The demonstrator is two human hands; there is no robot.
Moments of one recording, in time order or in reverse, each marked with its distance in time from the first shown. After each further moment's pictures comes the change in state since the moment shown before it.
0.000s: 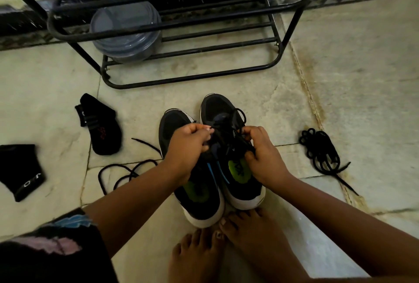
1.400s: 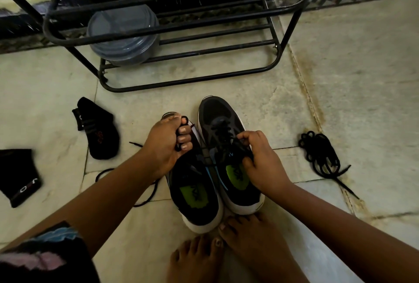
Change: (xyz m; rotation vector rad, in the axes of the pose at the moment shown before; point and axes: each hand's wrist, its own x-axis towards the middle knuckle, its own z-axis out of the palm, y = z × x) left_hand 0.016 0.020 -0.028 -0.433 -0.141 -0.107; right_hand -0.004 -0.001 0.001 -0.040 0.029 -0.020
